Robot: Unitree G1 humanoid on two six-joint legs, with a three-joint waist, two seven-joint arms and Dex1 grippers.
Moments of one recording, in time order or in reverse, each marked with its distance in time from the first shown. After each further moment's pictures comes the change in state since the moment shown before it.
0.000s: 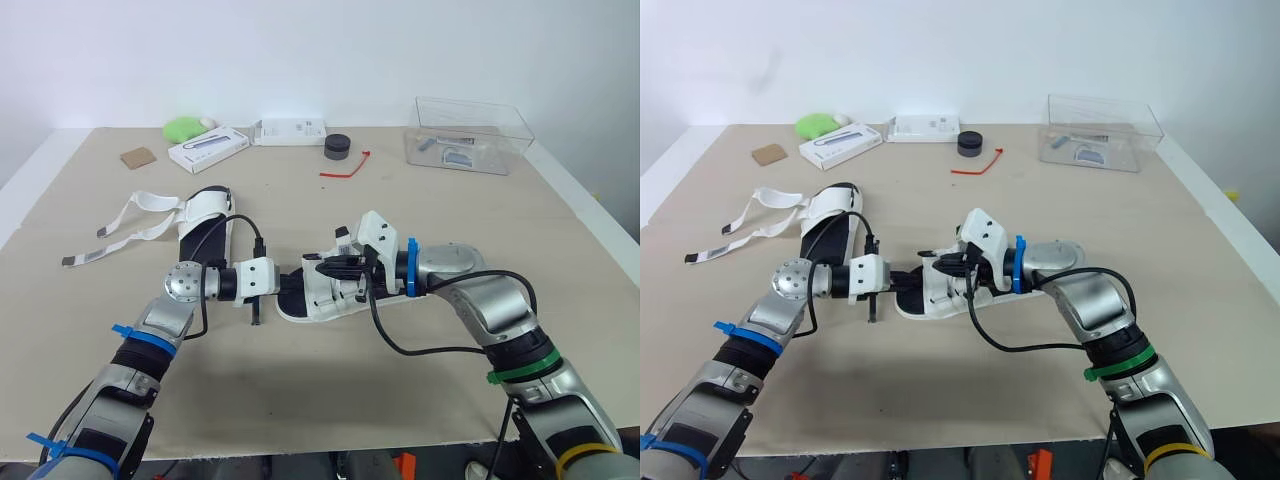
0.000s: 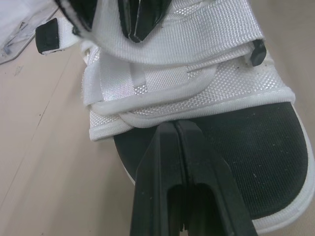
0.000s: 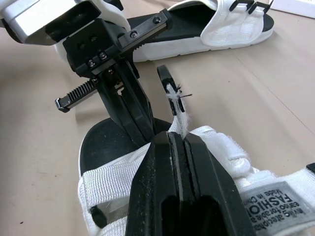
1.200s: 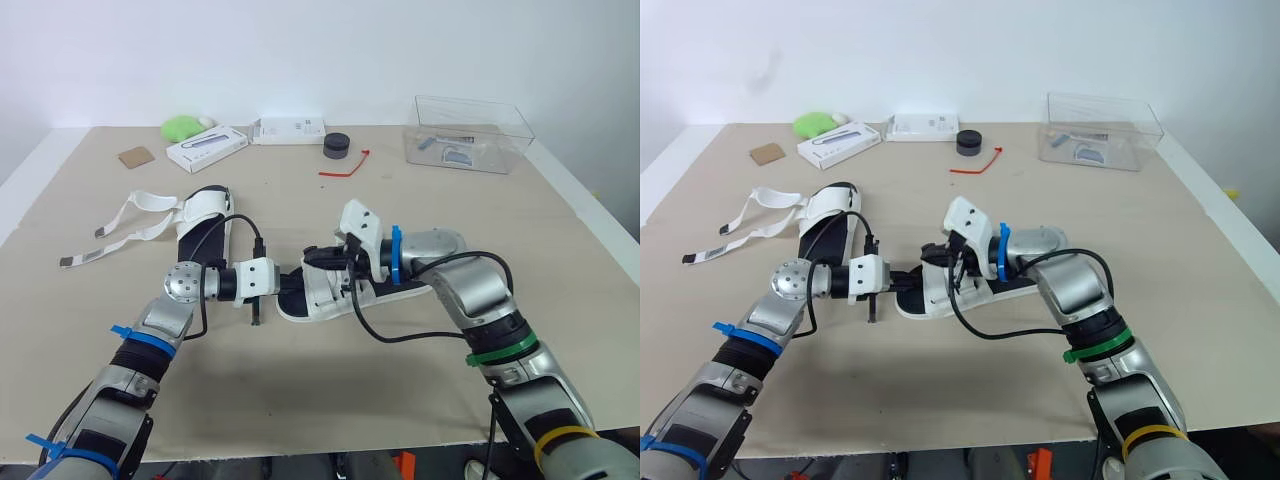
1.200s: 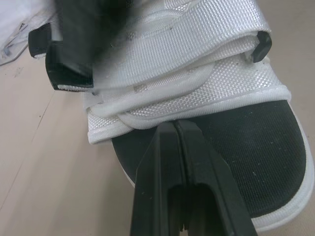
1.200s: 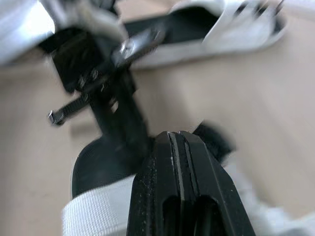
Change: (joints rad) left arm 0.006 0.001 0.001 -0.014 -0.003 0.001 0.000; right arm -0.092 0.088 0.032 0.082 -0.113 0.048 0.053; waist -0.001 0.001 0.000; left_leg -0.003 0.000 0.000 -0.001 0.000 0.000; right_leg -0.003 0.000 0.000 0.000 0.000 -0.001
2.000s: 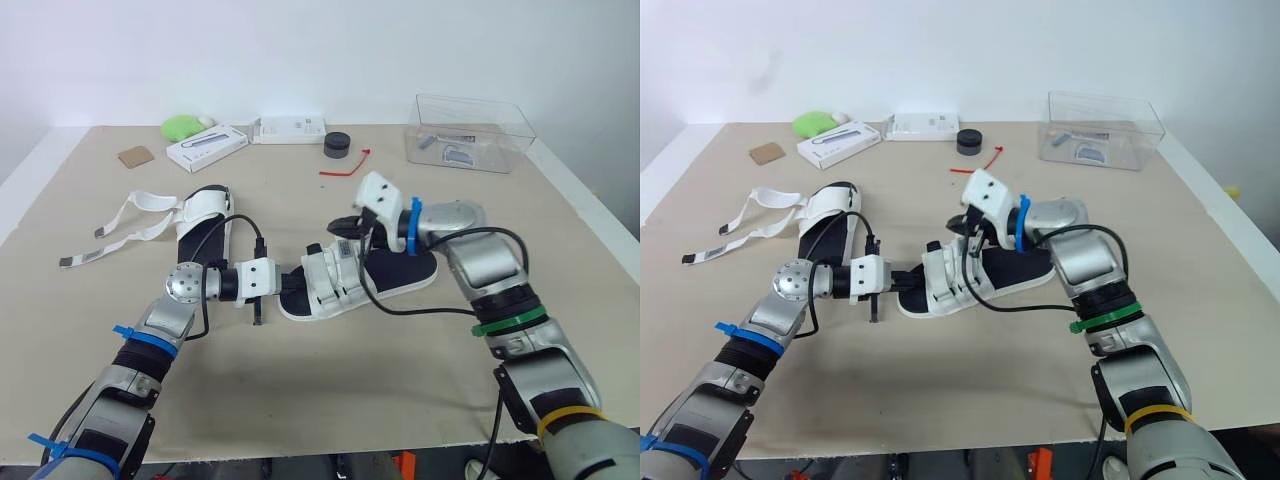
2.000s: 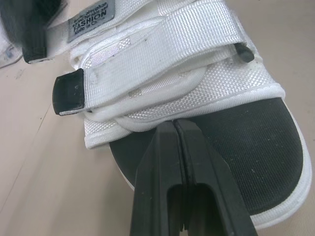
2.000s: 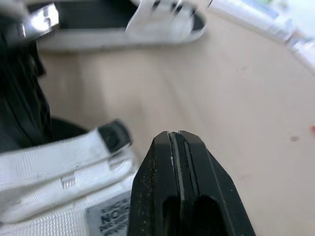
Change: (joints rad) left arm -0.003 -0.008 -0.001 0.009 0.003 -0.018 0.000; right arm -0.111 -0.047 -0.120 0.149 -0.087 -0.158 0.017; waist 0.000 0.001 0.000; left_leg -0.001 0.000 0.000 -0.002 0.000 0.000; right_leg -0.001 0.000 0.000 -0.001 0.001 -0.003
